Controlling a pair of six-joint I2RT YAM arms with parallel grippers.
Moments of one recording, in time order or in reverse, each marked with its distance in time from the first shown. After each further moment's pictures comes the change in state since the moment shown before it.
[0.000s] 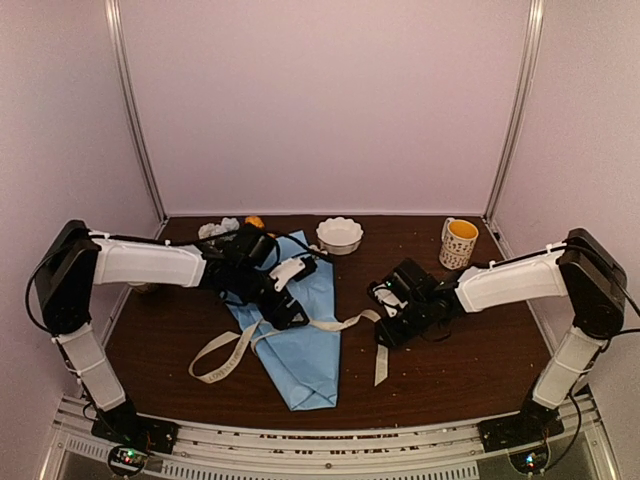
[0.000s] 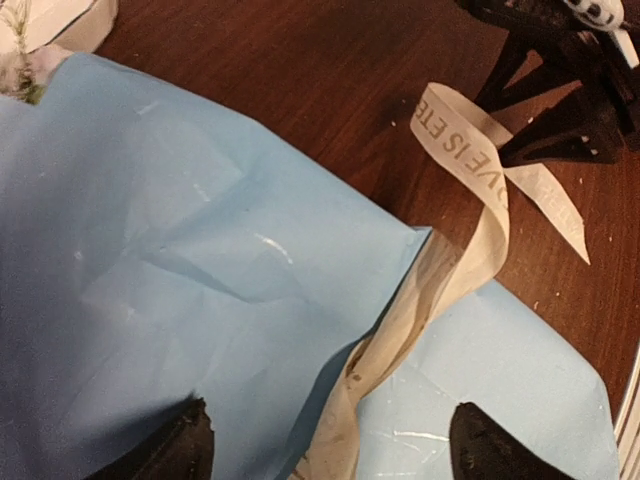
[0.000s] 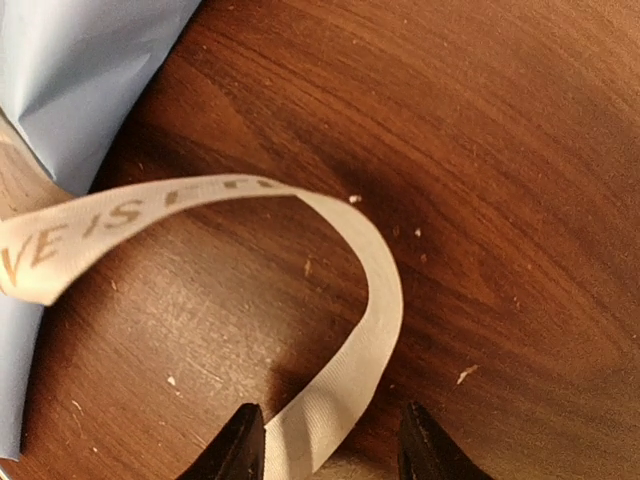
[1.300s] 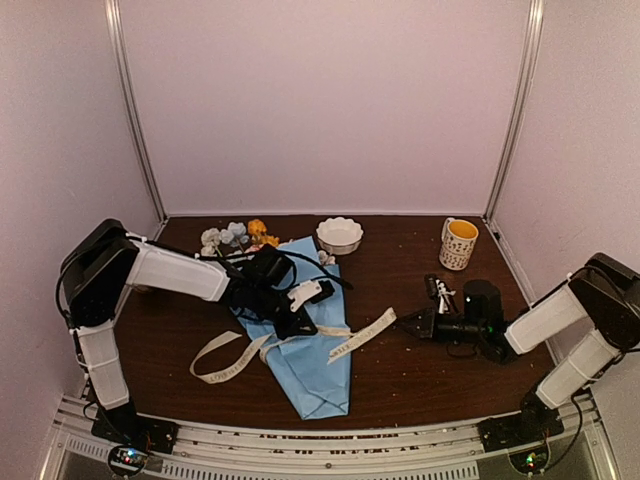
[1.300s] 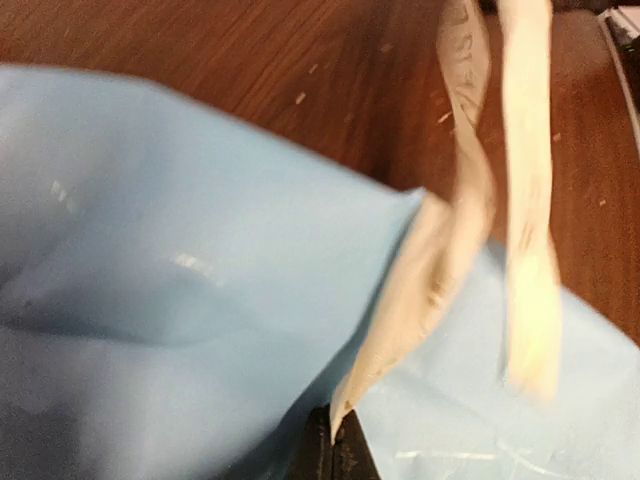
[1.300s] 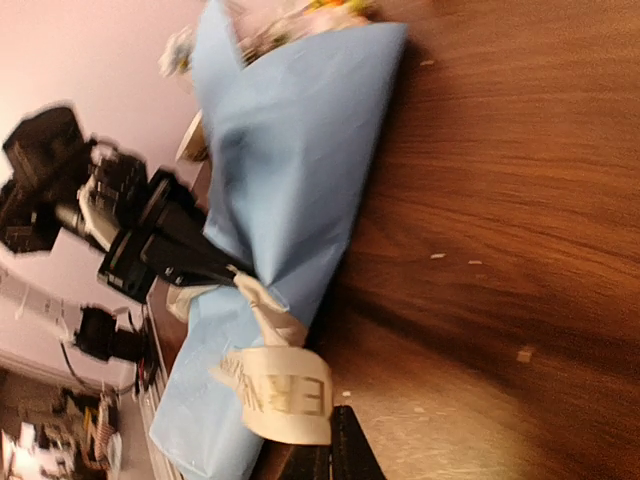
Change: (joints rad) left arm -0.060 0.131 -0.009 0.166 0.123 0.061; right arm -0.229 -0.170 -0.587 1.117 -0.510 0.465
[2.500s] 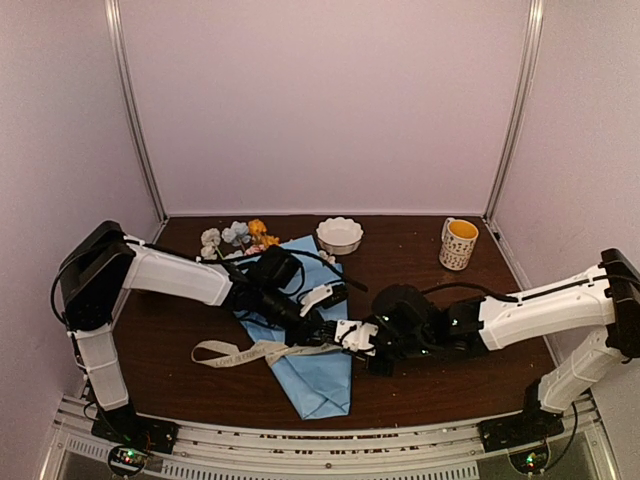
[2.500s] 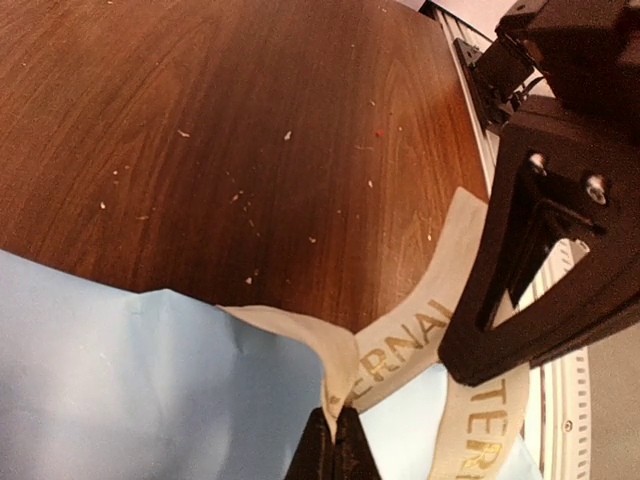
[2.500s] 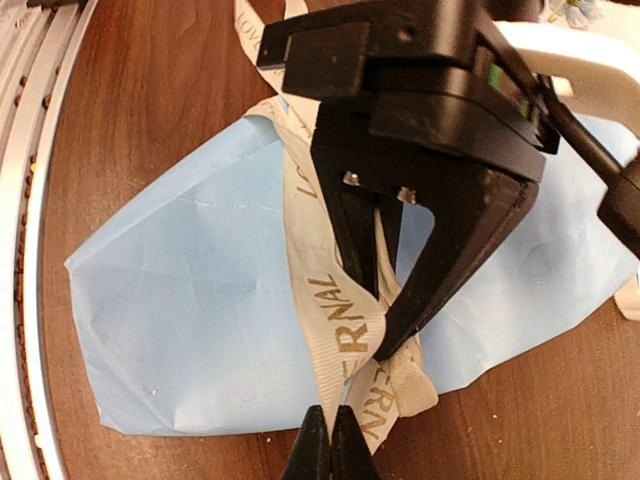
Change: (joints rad) left arm -0.039 -0.014 0.003 0.006 0.237 -0.026; right arm 0.584 -0.021 0.523 -0.910 0.553 -1.099
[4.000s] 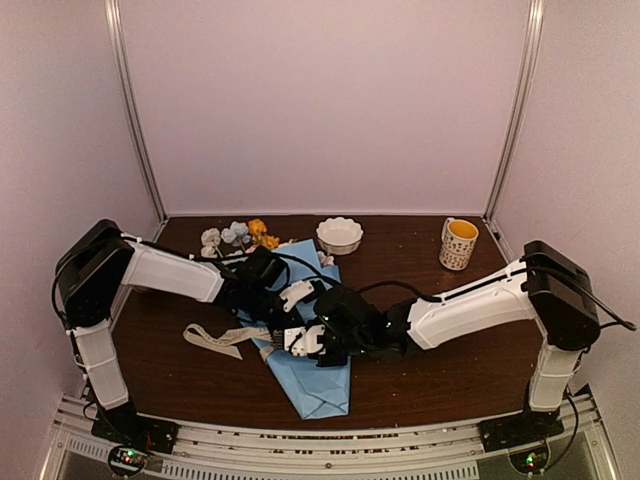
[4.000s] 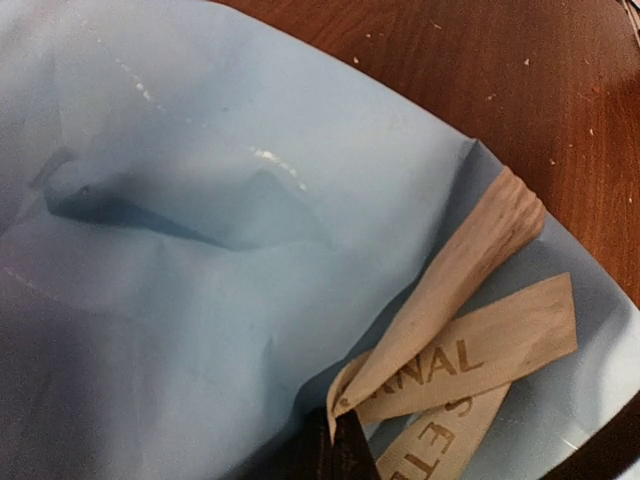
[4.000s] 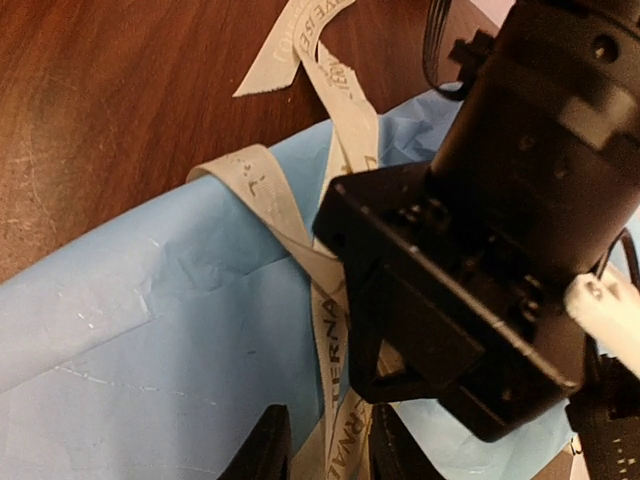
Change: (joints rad) left arm 0.066 -0.013 -0.053 -0.040 -0.318 -0.008; right arm 0.011 0.359 0.248 0.184 0.114 -0.282
